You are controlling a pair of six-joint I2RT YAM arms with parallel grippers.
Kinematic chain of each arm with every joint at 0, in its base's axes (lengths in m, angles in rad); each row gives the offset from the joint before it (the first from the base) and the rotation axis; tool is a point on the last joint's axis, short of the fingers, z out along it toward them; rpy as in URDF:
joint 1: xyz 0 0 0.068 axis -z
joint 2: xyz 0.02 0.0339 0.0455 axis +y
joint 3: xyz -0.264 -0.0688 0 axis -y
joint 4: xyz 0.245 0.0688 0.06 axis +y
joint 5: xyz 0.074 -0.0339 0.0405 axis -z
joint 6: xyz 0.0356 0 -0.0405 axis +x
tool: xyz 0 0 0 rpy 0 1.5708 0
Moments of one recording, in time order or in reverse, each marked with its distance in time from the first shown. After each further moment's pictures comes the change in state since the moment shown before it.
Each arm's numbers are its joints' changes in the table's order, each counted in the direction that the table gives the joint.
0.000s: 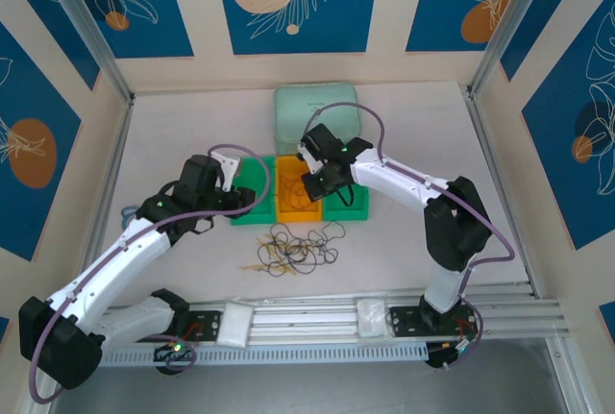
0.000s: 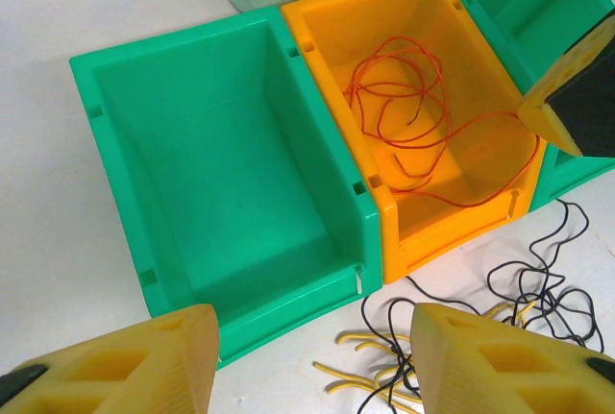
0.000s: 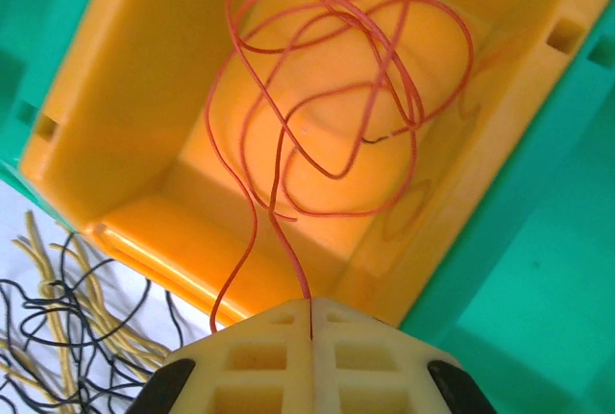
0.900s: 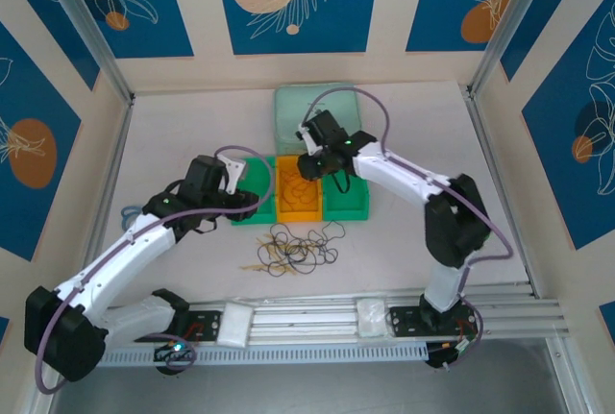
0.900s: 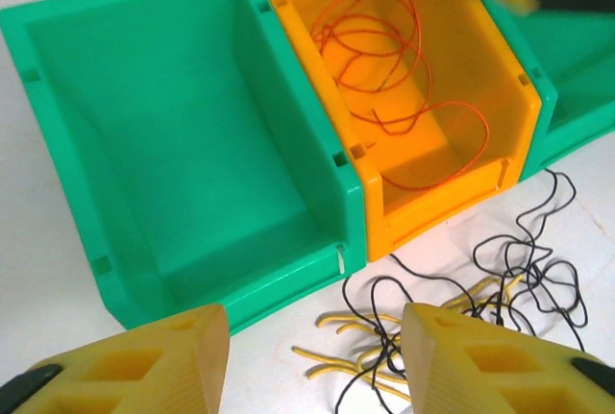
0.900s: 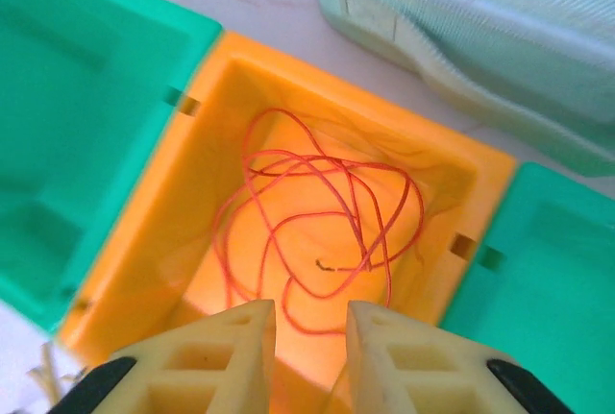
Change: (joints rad) left arm -0.002 0.053 -0.013 -0.002 0.078 -0.001; right arm 0.043 -0.029 0.029 -0.163 0.027 0.008
